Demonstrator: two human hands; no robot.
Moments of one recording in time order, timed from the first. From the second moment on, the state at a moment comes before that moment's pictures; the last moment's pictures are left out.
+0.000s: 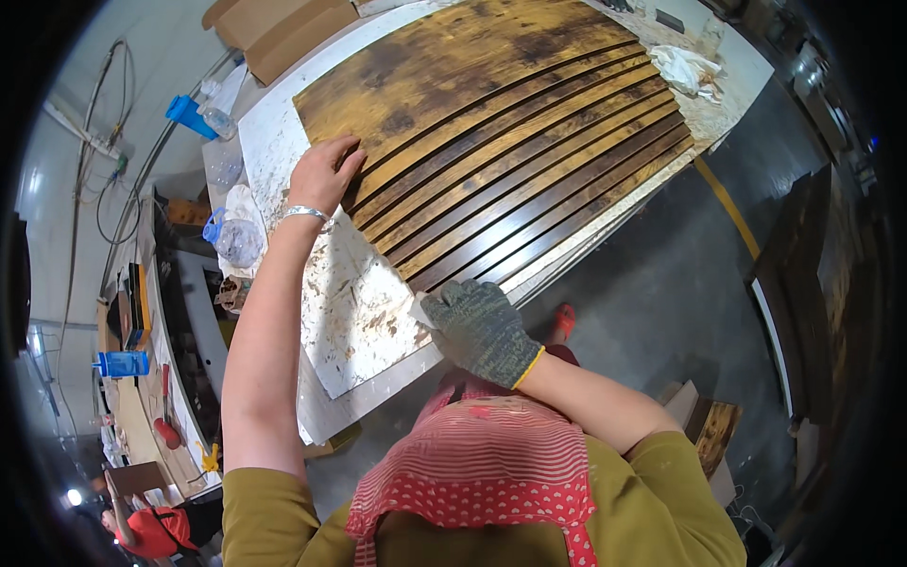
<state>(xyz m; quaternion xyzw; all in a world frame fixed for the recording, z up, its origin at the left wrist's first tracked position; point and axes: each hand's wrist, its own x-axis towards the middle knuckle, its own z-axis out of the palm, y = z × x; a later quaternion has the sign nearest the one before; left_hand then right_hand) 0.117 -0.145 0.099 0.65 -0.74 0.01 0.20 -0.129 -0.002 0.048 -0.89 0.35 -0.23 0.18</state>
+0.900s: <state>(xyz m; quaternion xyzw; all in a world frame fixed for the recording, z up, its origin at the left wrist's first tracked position) 0.126 -0.145 0.087 0.64 -0.74 0.00 0.21 -0.187 -0.047 0.048 -0.92 0.32 -0.17 0.17</state>
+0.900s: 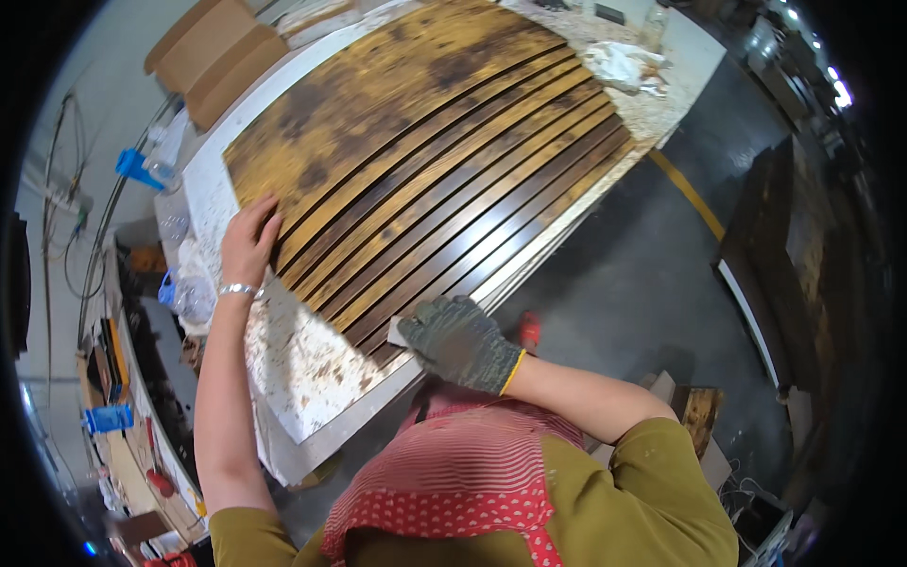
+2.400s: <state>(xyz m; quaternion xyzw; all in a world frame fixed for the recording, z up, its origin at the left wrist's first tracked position) 0.114 -0.145 0.087 0.76 -0.58 -0.14 0.26 -0.449 -0.227 0.040 -0.86 0.48 -0.18 0.00</state>
